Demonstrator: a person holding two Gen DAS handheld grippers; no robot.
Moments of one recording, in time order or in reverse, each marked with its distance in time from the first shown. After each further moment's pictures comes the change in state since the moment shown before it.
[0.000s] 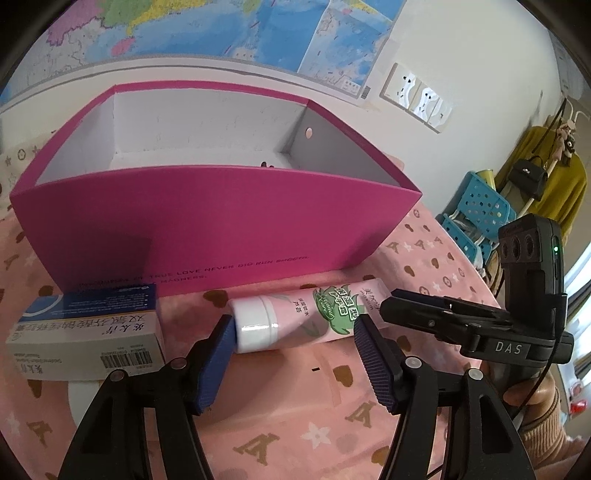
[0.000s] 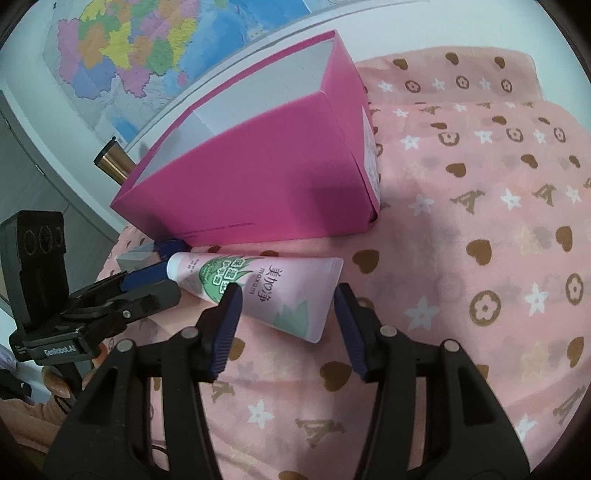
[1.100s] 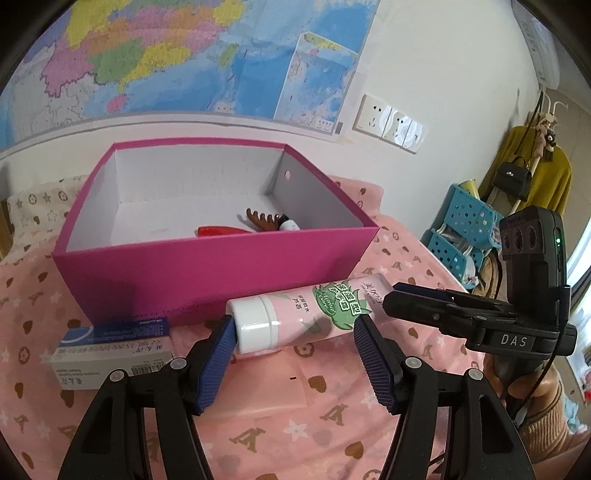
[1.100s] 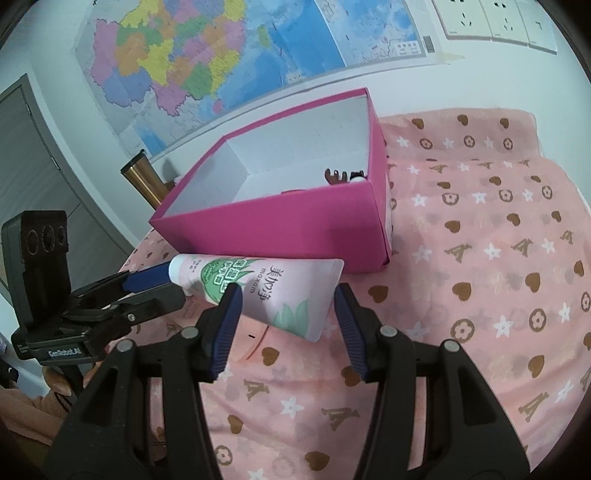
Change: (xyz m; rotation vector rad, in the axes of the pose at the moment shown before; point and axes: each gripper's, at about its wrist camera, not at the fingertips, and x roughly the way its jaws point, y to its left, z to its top) left arm -0.047 -0.028 0.006 0.073 -0.114 0.011; right arm -0.047 0.026 0.010 -0.096 -0.106 0.012
